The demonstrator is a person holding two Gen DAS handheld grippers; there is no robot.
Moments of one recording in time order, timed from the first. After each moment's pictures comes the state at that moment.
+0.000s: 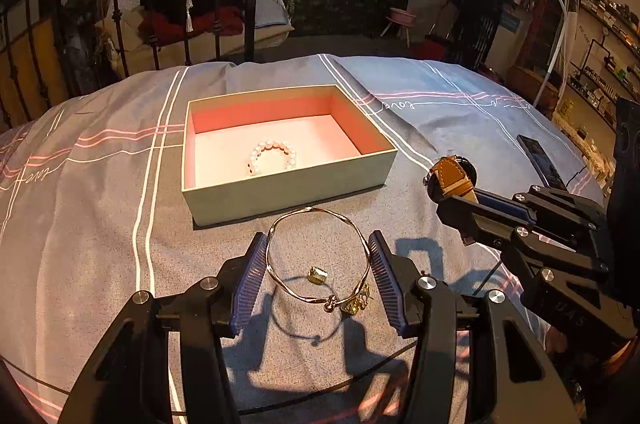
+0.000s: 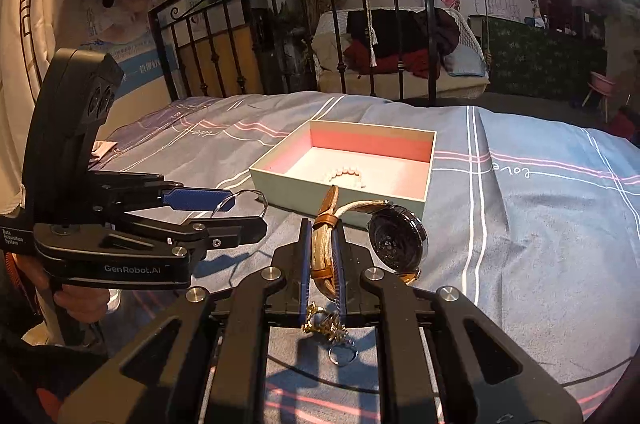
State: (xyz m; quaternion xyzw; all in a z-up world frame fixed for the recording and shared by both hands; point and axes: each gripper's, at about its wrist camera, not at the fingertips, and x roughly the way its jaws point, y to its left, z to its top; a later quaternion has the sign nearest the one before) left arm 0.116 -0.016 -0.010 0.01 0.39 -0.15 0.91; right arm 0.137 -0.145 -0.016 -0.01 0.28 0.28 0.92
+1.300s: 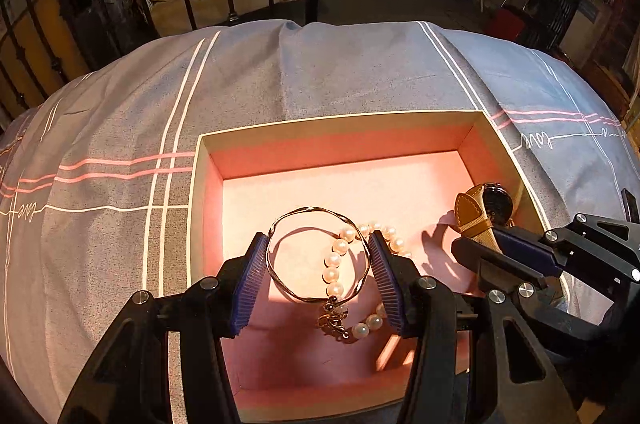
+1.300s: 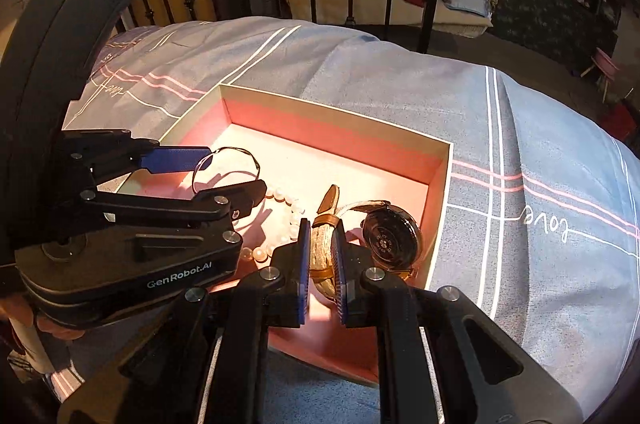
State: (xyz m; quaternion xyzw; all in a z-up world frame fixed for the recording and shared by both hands) left arm 0.292 -0.004 -0.050 0.01 0.49 -0.04 0.87; right arm 0.314 -0.085 -0.051 -0.09 0.44 0.23 0.86
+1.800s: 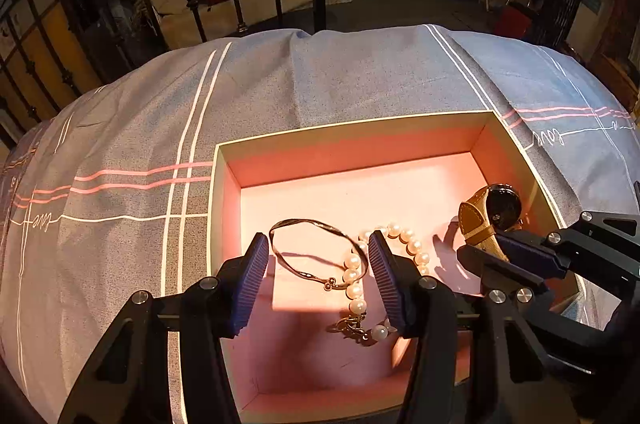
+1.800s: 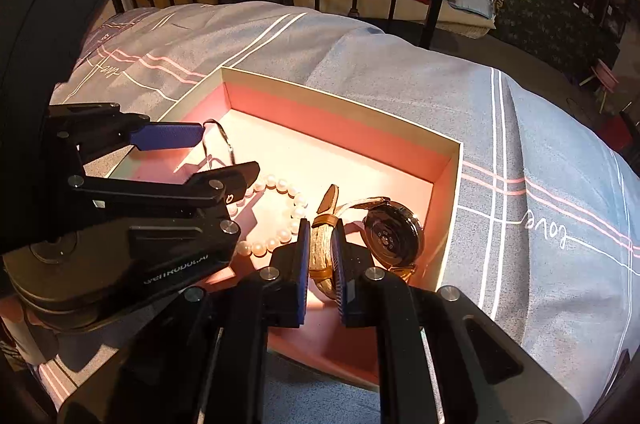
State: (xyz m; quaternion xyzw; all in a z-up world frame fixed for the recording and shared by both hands) left arm 0.285 -0.006 -0.044 0.04 0.47 -0.02 0.88; right arm 0.311 -0.077 -0.055 -0.12 0.44 0.23 0.86
